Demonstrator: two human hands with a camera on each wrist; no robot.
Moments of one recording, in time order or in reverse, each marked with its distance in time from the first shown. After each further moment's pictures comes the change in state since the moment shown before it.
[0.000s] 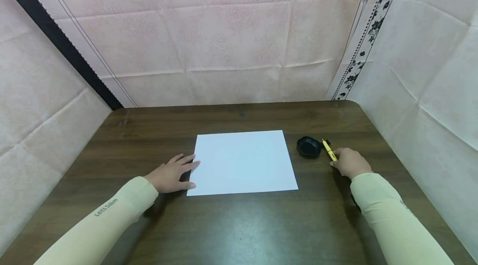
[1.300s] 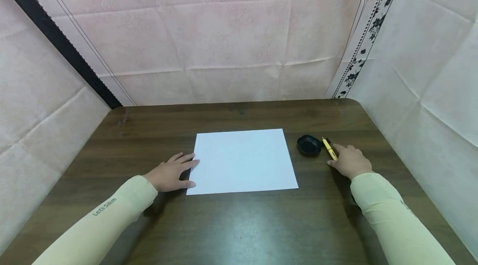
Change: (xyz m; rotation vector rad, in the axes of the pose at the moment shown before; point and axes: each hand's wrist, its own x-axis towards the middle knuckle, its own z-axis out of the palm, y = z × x) left_hand -0.002 0.005 -0.007 -0.010 -0.018 -0.012; right_hand -0.002 -0.003 0.001 -0.101 0.047 -0.009
